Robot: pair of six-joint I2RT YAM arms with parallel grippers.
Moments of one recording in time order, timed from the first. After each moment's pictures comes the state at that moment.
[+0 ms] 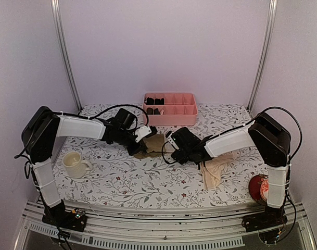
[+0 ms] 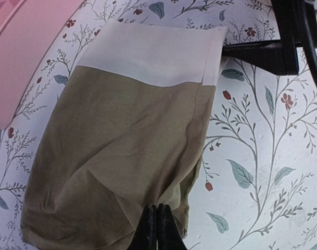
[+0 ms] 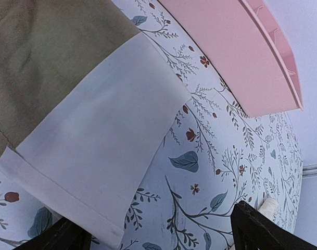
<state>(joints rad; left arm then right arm) -0.63 1.89 1.18 -0.20 0.23 0.49 0.88 2.04 1.19 0.00 0.58 -0.26</state>
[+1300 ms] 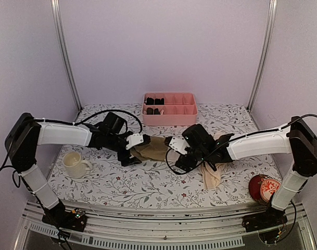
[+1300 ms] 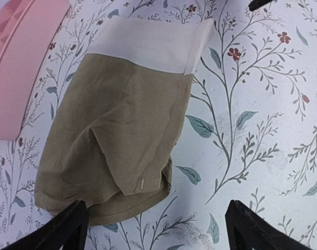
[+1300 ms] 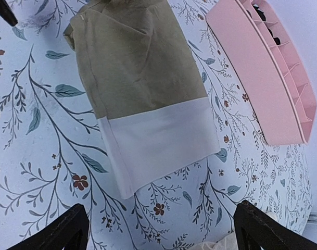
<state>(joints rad) -0.63 1.70 0.99 -0.19 0.26 0.70 0.94 1.70 1.03 -0.13 0.31 -0.39</state>
